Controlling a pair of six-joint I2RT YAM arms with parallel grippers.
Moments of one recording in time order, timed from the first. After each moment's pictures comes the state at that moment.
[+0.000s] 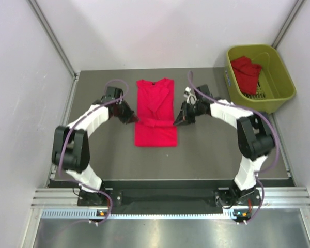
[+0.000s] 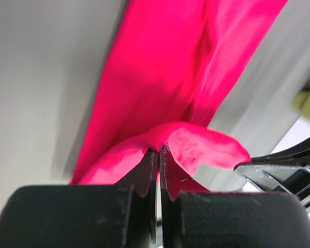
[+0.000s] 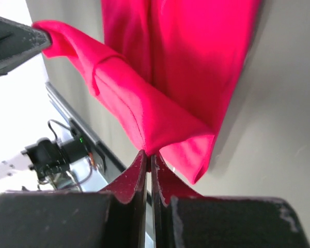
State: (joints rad) left arm -0.23 1.59 1.09 -0.49 0.31 -0.92; right arm 0.40 1.78 1.17 -0.36 -0.69 0.57
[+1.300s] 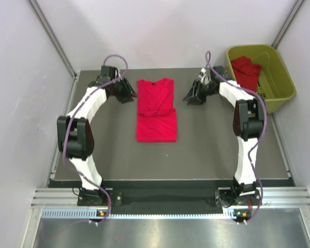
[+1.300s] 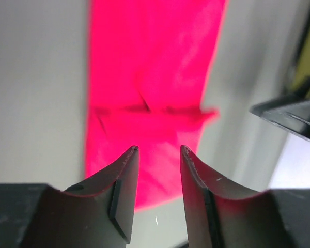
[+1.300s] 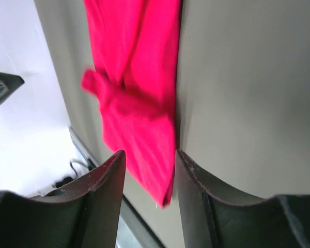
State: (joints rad) left arm -0.14 1.90 1.62 -0.57 0.34 -0.66; right arm 0.14 2.25 1.83 -0.59 -0.81 0.49
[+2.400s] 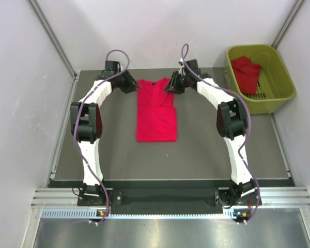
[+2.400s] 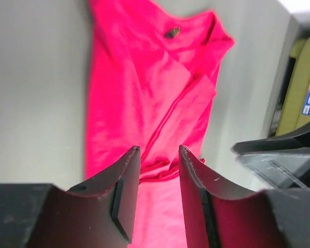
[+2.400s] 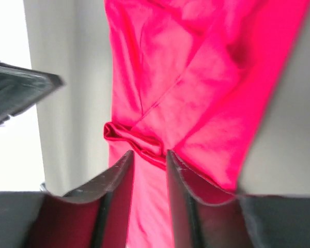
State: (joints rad) left arm -0.12 2.20 1.83 -0.39 0.43 -0.70; right arm 0.37 2.36 2.05 -0.43 -0.47 0.63
